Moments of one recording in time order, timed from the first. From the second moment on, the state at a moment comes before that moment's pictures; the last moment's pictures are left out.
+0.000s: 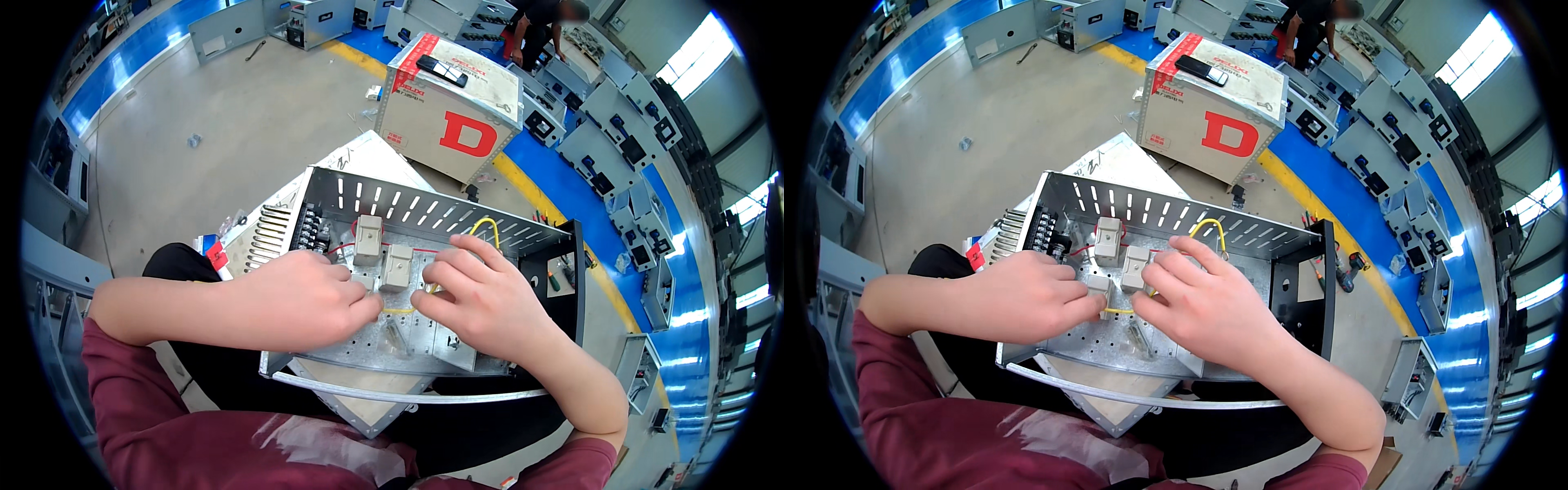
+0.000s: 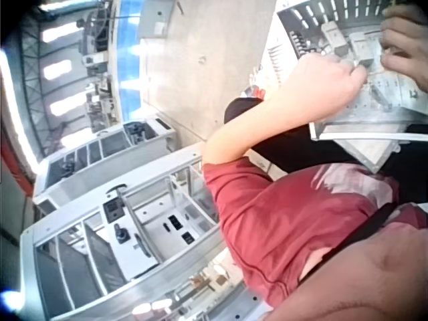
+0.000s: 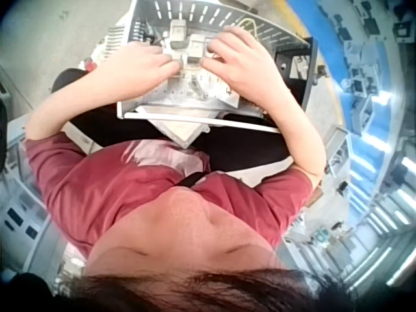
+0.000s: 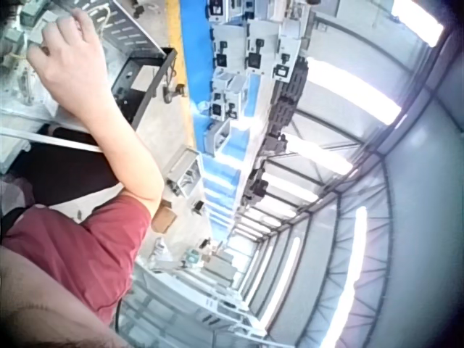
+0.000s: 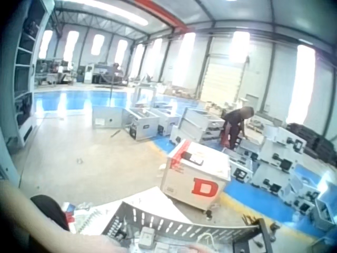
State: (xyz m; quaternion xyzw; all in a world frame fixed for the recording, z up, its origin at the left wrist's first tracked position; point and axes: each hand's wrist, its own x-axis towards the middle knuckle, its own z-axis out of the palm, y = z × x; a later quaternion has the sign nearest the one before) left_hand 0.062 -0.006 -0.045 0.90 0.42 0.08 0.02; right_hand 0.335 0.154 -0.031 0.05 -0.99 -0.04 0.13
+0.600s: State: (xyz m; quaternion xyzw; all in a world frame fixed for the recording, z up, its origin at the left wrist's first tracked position) left_hand 0.058 -0.017 -0.036 0.87 0.48 0.02 -0.09; right_hand 0.344 0.164 -0.021 -0.18 -0.96 0.05 0.20
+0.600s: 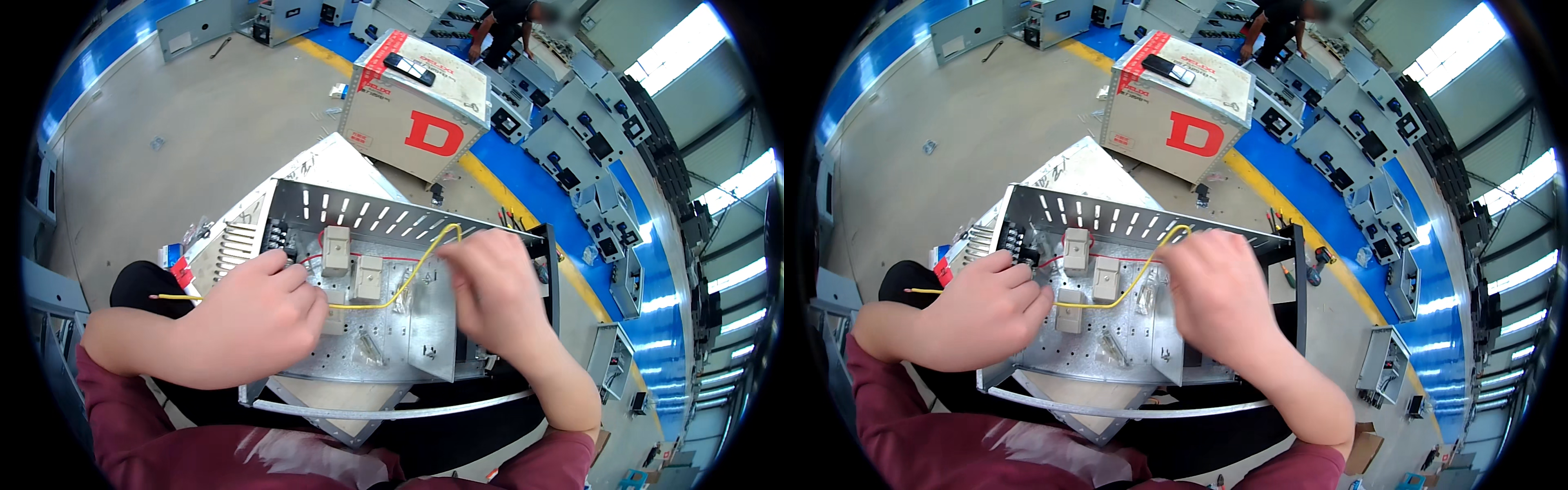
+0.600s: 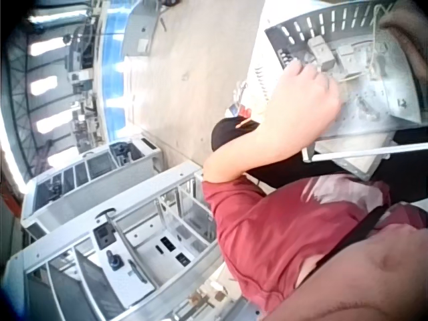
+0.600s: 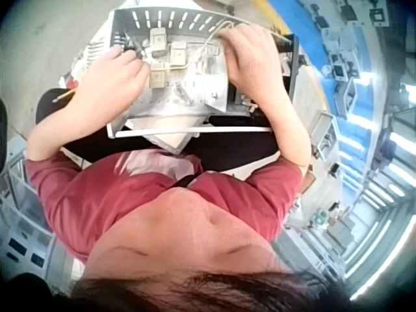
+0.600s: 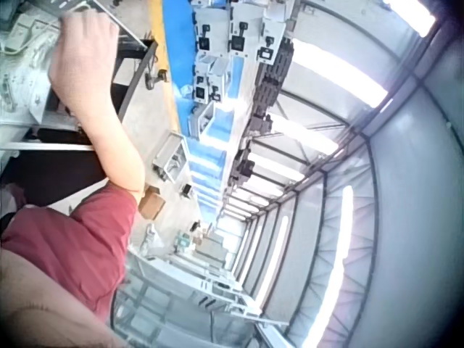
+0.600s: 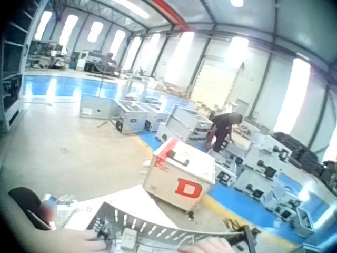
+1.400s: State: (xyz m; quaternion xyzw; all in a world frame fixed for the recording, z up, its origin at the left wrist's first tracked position) left_hand 0.067 0.014 -0.048 0.85 0.51 0.01 -0.14; right_hand 0.357 0.247 -0.056 -0.47 -0.70 0.54 -0.03
